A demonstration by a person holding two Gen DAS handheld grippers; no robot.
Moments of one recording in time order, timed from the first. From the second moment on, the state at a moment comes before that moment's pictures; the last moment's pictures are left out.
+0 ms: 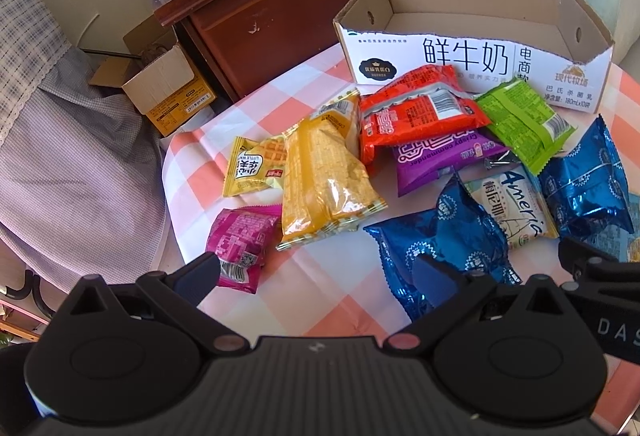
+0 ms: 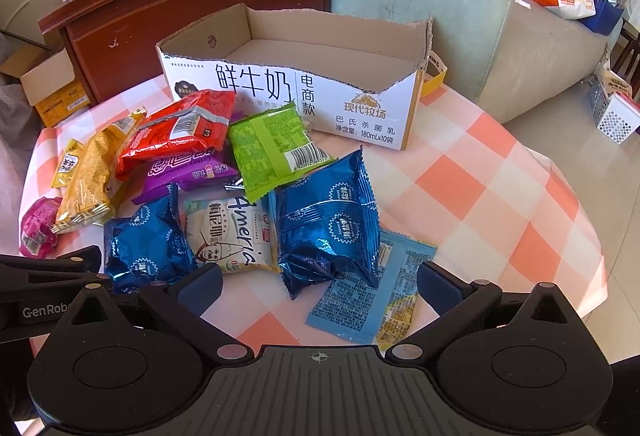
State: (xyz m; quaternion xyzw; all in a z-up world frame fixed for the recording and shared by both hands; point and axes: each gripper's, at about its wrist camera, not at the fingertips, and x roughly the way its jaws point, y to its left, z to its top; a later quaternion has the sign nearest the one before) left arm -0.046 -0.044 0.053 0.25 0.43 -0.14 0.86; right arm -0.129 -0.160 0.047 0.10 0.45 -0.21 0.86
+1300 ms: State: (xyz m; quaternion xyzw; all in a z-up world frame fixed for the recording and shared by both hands) left arm -0.057 -0.051 0.048 0.21 0.43 -0.21 0.85; right arm -0.166 -0.197 0.044 0.15 0.42 -0.22 0.87
